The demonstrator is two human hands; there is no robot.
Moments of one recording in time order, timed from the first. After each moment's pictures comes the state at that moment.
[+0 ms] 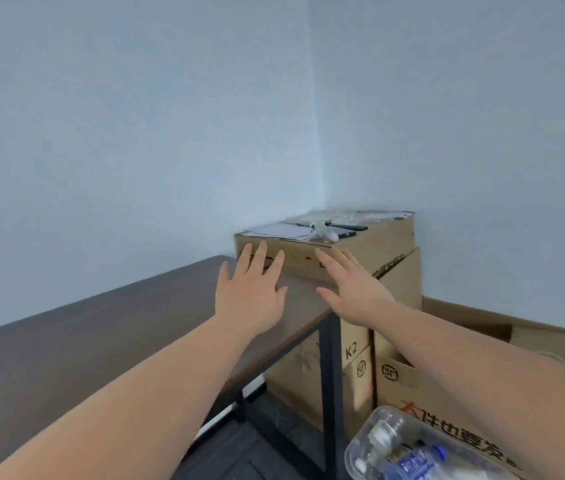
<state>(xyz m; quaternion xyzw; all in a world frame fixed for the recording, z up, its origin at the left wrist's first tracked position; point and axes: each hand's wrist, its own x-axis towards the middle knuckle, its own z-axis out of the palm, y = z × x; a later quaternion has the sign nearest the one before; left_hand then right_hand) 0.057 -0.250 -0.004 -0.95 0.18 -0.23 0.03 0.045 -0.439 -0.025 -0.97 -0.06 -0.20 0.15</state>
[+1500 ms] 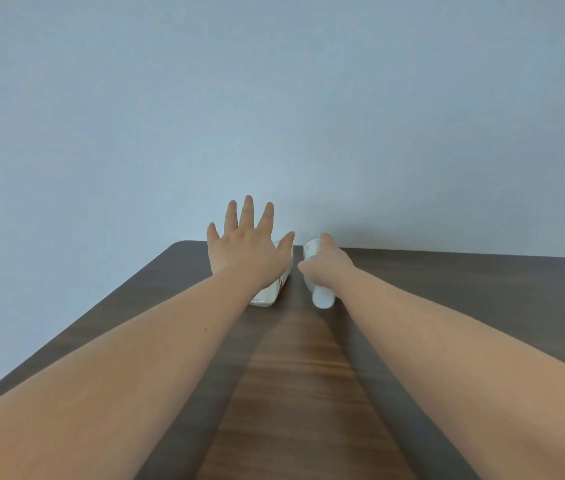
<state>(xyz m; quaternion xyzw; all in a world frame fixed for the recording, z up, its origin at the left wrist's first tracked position) -0.024 0.393 -0.013 -0.91 -0.35 -0.23 0.05 0.106 0.328 -0.047 -0.89 -0.30 0.07 0.34</state>
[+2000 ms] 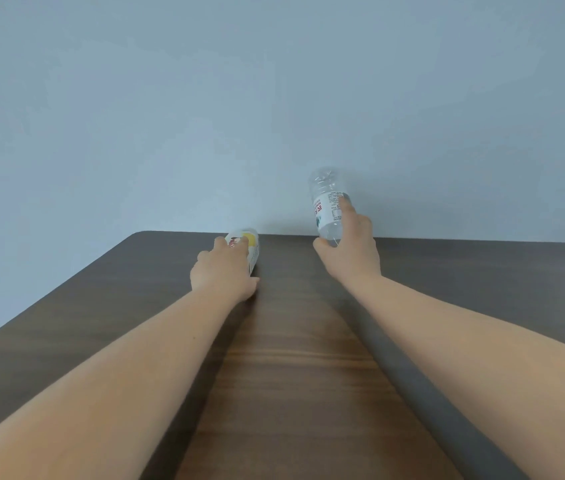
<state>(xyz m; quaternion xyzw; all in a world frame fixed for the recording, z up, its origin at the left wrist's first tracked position) 0.006 0.395 -0.060 -0.92 -0.37 -0.13 -0.03 0.138 0.262 -0.057 -0.83 -0.29 -0.16 0.45</state>
